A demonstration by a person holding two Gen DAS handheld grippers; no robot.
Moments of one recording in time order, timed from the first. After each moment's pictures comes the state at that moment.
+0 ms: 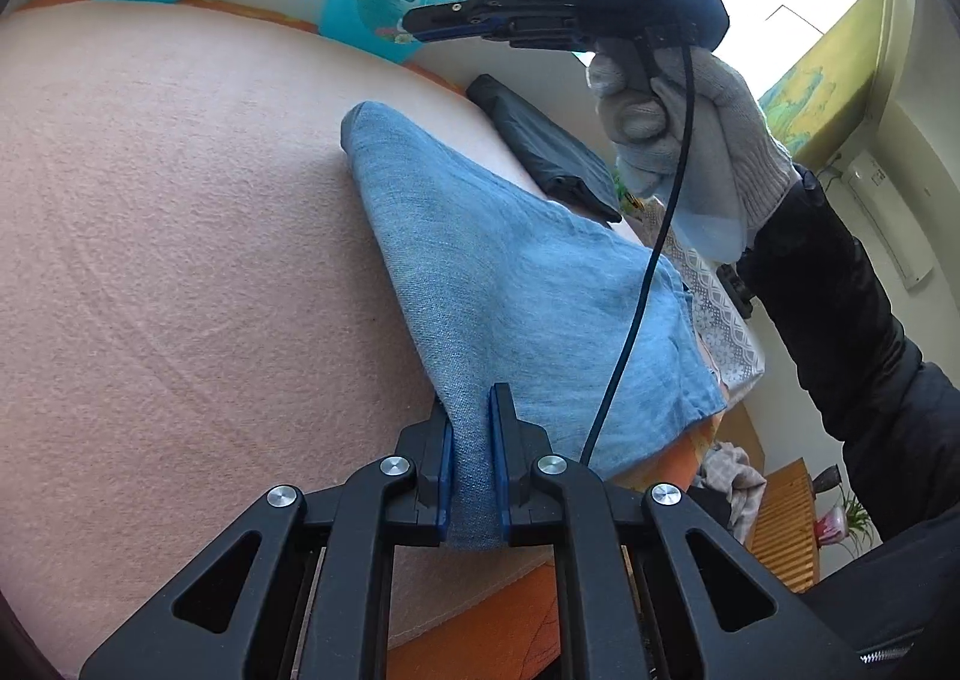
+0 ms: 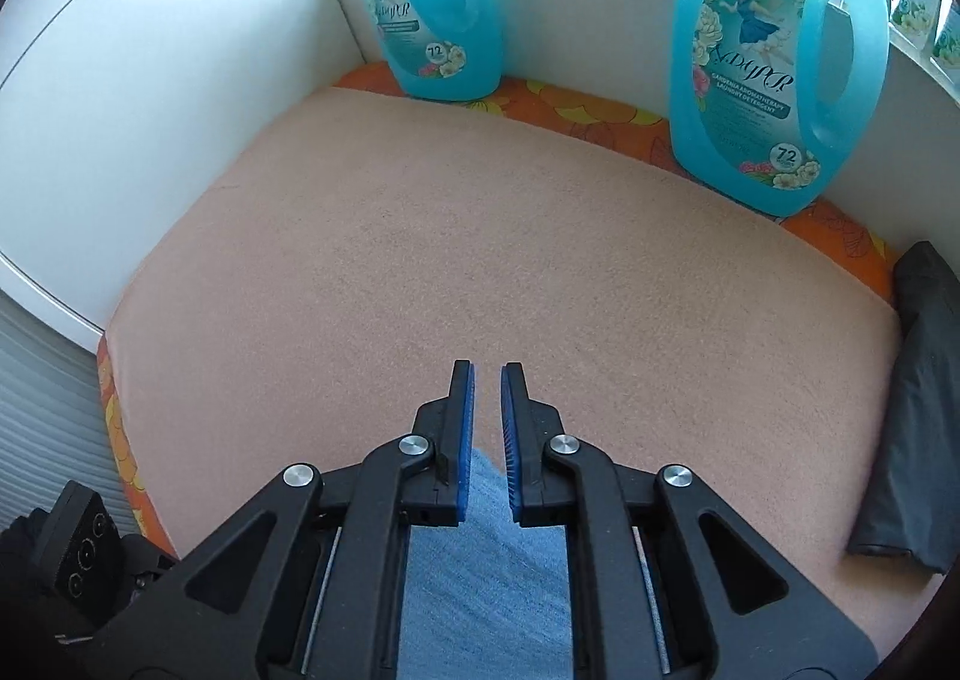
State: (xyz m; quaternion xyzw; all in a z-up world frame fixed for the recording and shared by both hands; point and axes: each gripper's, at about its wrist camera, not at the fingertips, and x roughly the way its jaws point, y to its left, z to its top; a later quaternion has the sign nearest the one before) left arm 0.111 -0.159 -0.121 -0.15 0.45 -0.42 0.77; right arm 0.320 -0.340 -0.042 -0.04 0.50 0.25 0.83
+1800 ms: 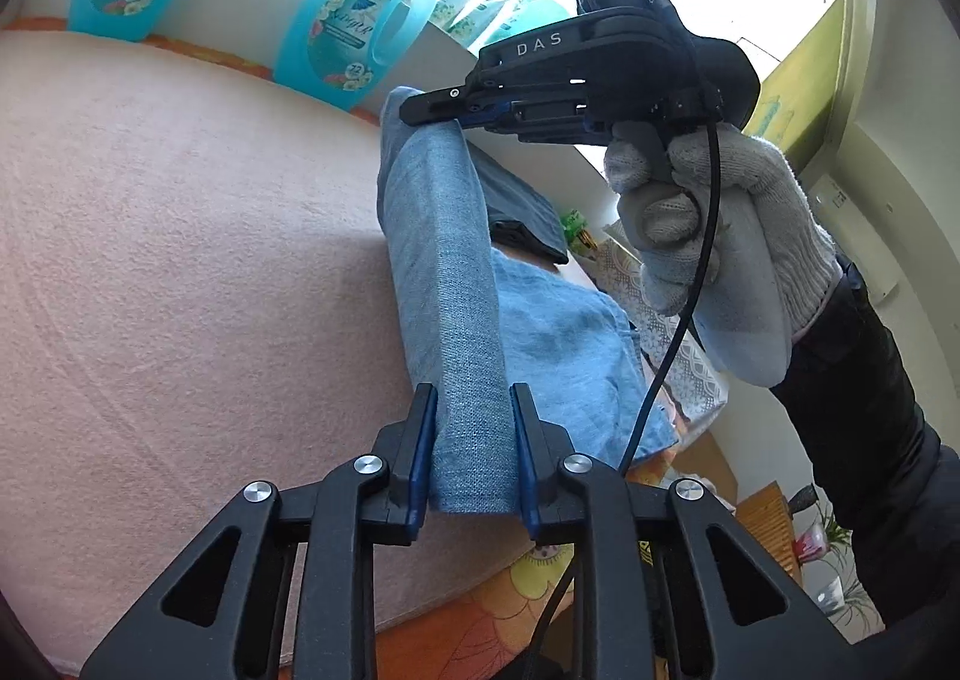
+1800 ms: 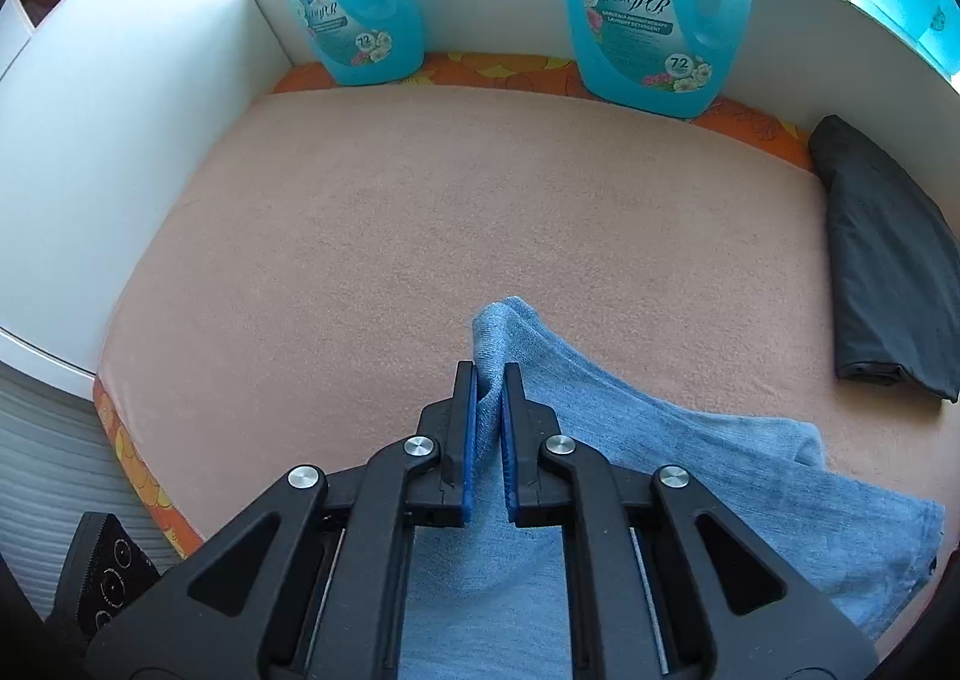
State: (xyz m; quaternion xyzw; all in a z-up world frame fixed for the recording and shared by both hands) left arm 0.096 -0.169 -0.100 -0.19 0.39 -0.45 0.78; right arm 0.263 -0.368 -0.020 0.04 0.53 0.13 0.84
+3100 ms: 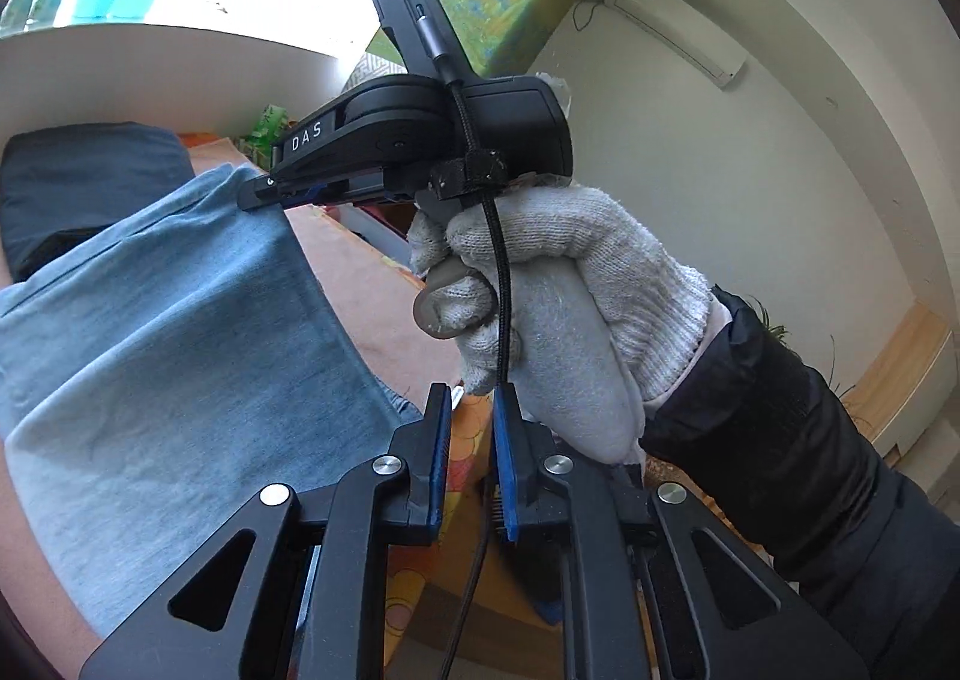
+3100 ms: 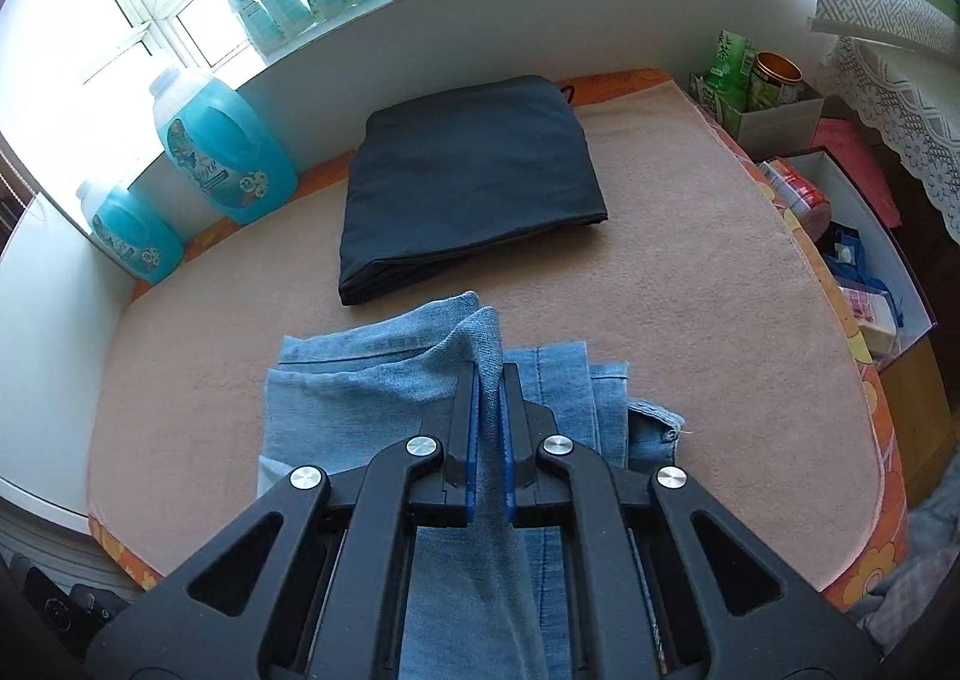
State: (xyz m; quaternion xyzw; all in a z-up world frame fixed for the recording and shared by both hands) left arm 0.053 -0.476 -0.037 -0.01 0.37 -0.68 0.63; right arm 0.110 -0.736 -0.035 0.22 0.45 -0.07 0.86
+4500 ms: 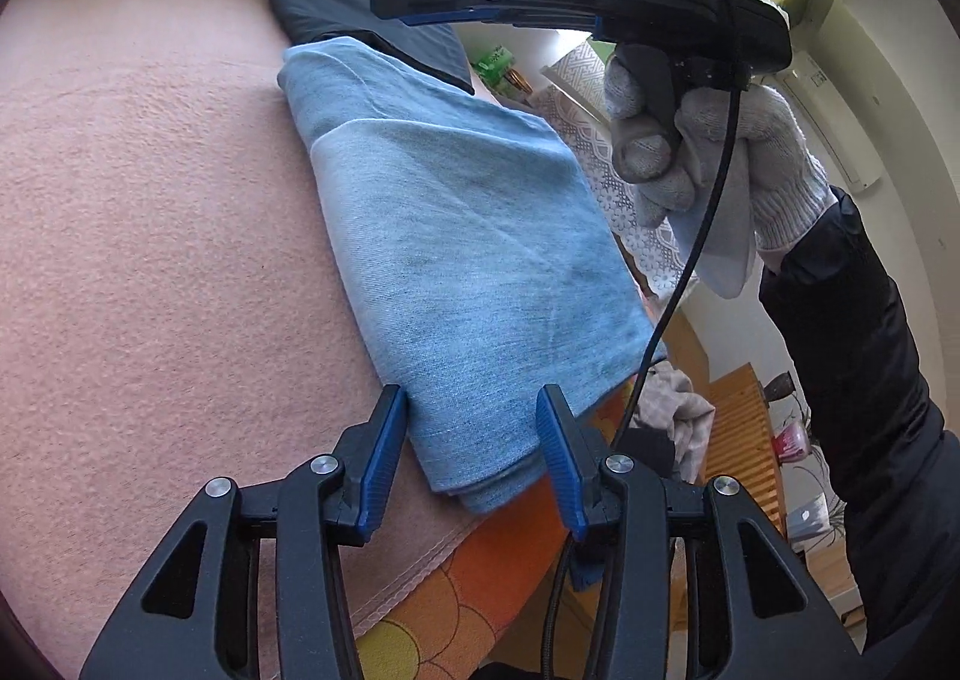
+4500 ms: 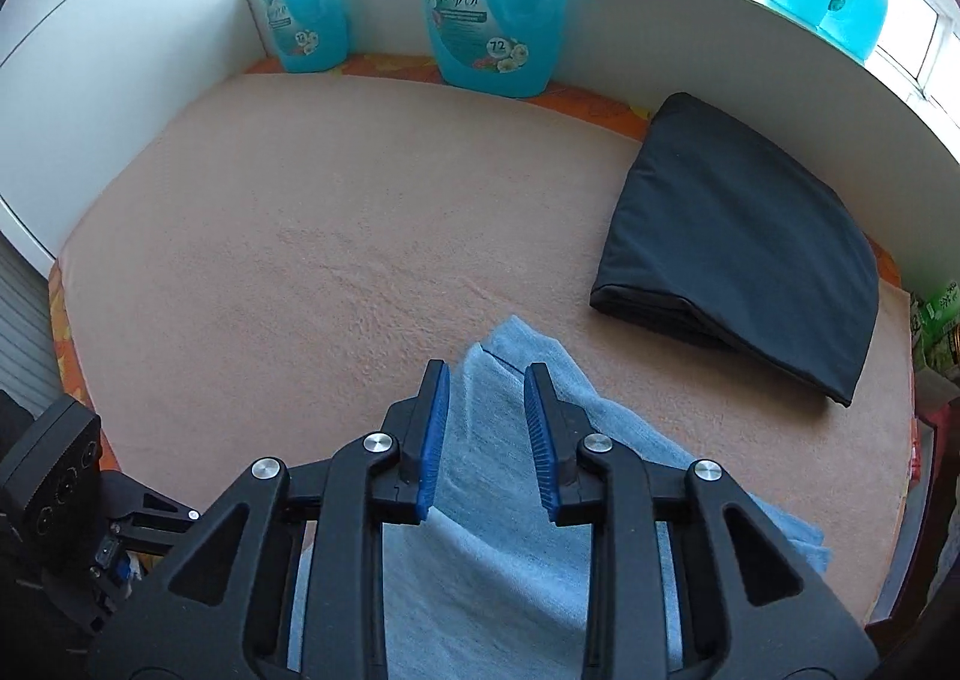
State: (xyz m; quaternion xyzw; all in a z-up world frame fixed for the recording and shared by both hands) left arm 0.096 -0.347 -0.150 -0.09 0.49 -0.53 0.68; right arm 0.209 -0.544 -0.057 -0.08 0.49 0.15 0.85
